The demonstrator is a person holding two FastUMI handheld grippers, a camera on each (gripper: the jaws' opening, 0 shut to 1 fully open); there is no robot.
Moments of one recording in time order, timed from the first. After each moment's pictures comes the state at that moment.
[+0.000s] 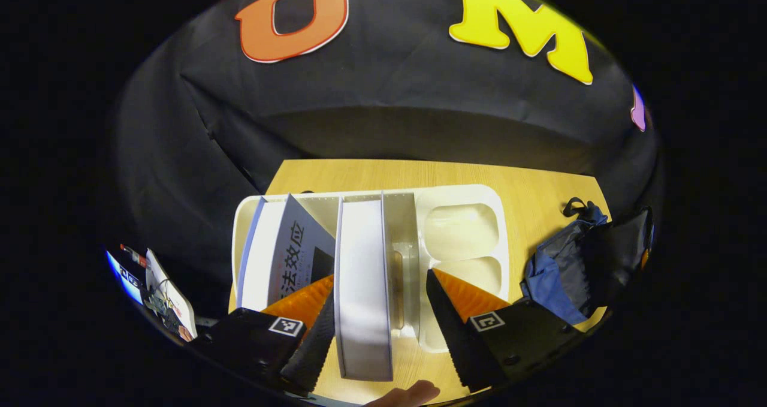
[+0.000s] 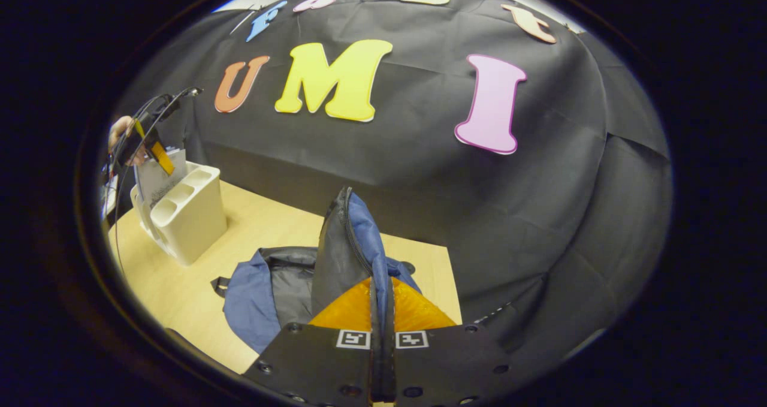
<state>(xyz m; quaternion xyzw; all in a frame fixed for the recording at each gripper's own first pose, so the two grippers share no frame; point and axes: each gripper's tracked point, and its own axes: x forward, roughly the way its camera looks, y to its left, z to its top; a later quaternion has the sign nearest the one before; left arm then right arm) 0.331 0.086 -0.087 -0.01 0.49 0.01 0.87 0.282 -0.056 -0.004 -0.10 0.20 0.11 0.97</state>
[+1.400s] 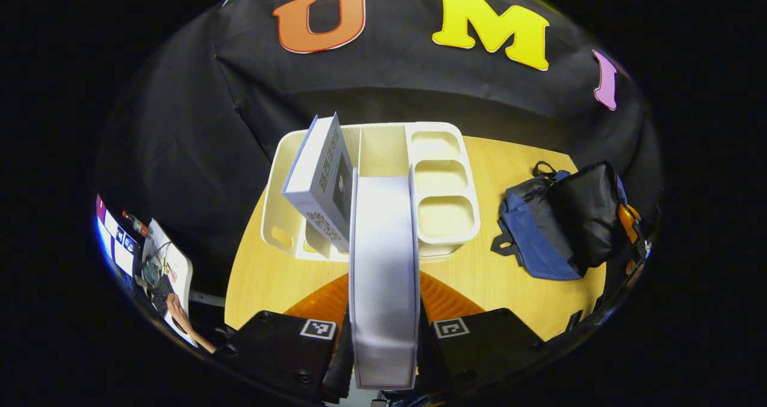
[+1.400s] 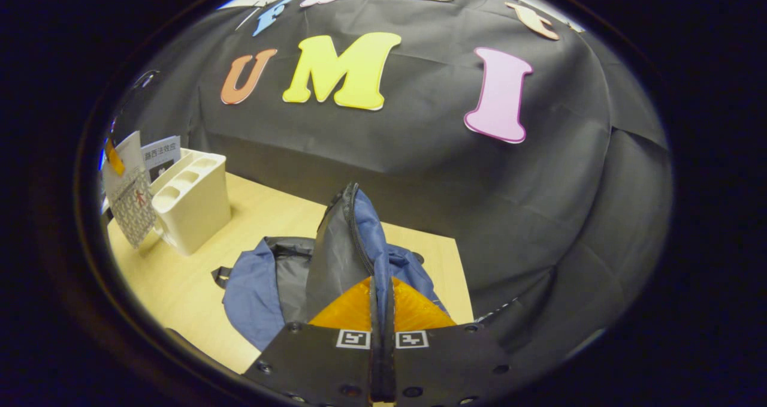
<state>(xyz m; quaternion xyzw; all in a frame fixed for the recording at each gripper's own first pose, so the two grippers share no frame) 0.136 0.082 -0.050 -0.03 0.47 0.00 0.88 0.273 -0.044 -0.035 -0.11 0.21 0.12 0.97</state>
